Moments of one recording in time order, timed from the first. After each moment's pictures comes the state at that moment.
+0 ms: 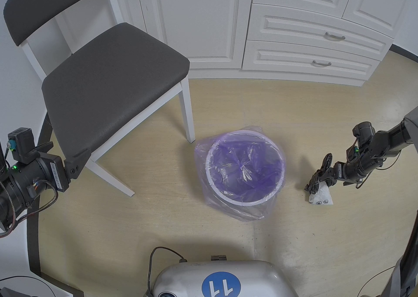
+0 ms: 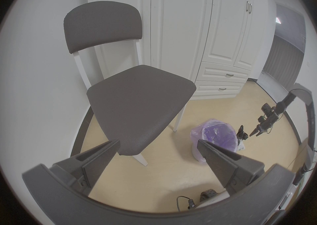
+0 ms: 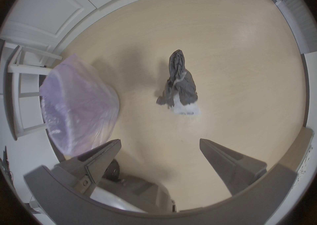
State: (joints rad) left arm -0.31 1.16 -0.52 -0.44 0.19 -0.02; right arm -0.11 2.16 -1.29 0.16 0.16 0.11
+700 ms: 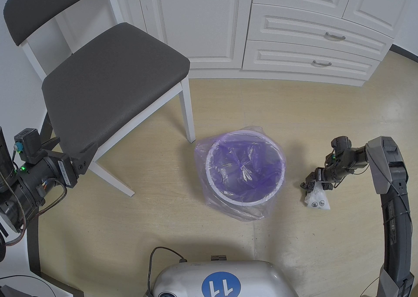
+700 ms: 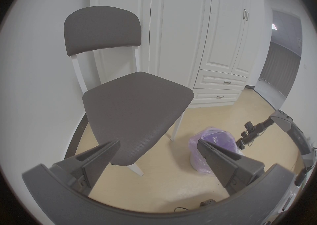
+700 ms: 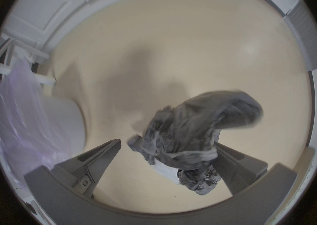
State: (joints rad) left arm -0.31 1.24 -0.43 -0.71 0.16 -0.02; right arm -0.13 2.75 -1.97 0.17 0.15 0.01
